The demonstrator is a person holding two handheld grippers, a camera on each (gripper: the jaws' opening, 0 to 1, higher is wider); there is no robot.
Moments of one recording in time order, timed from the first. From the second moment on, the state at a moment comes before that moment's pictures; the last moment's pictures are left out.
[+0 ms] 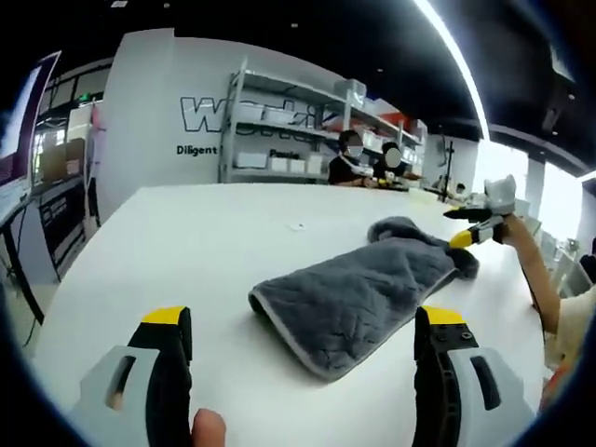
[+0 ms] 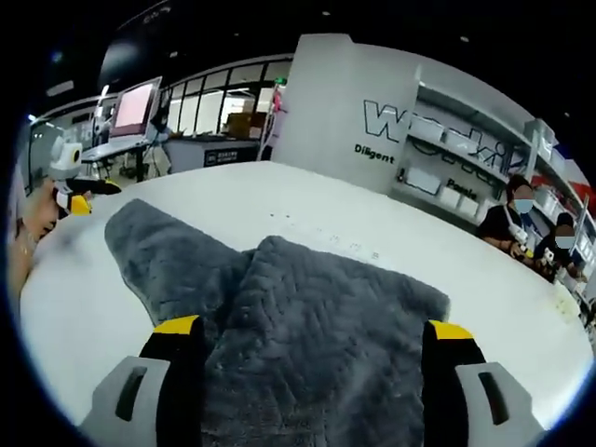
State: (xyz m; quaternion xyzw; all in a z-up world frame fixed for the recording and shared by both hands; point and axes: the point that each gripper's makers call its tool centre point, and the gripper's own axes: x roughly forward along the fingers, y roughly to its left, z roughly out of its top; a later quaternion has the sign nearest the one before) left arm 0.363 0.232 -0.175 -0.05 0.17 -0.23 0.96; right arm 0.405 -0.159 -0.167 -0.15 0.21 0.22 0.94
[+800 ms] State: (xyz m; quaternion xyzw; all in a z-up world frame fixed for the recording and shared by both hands) left arm 0.385 0.242 -0.193 -0.14 0.15 -0.16 0.97; right arm 0.404 -0.151 -0.181 -0.18 0.22 0.24 0.93
